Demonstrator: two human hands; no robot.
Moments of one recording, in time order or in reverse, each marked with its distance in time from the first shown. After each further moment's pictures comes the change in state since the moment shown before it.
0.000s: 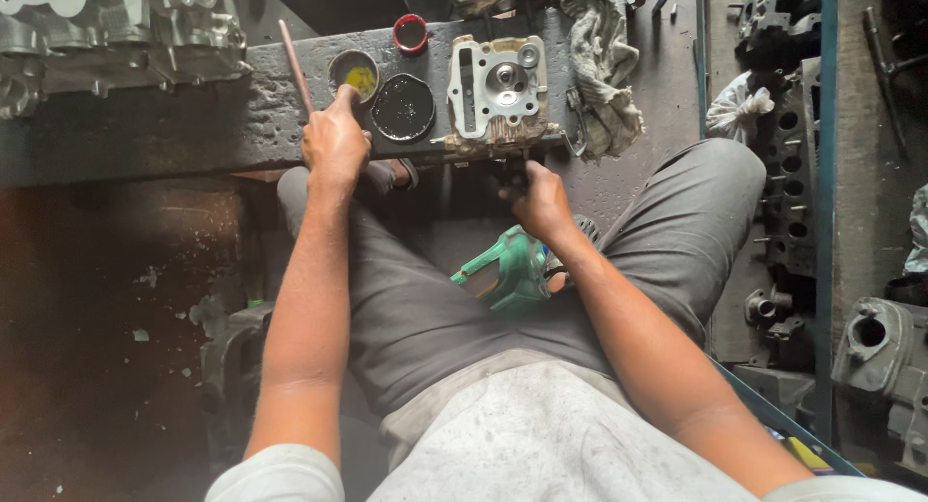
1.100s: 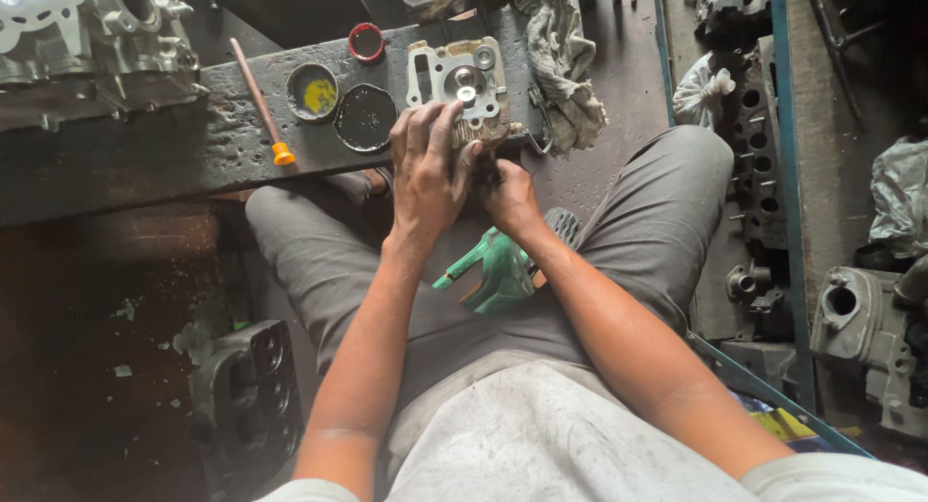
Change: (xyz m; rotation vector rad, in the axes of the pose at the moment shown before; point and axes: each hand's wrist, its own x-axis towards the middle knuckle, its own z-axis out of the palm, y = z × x) left_hand -0.103 0.111 0.027 -0.488 0.399 0.749; right_hand 0.008 0.017 0.018 0.095 0.127 0.040
